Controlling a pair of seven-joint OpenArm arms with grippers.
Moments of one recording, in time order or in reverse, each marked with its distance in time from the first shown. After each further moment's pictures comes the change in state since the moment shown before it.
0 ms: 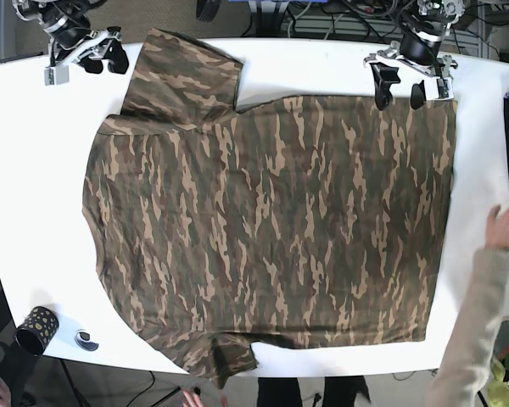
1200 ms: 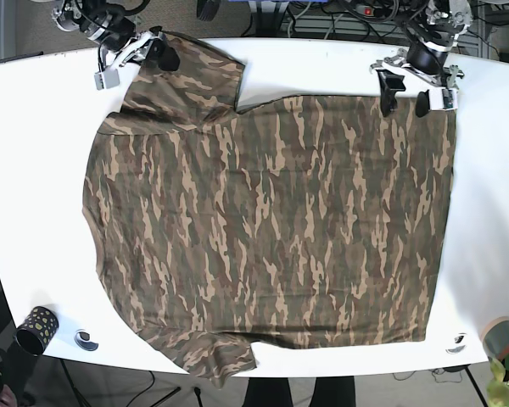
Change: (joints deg) left arm -2.5 -2.0 -3.1 -0.2 -1.9 -0.6 3.7; right arm 3.3 -2.4 -12.1 -7.5 1.8 0.0 -1.9
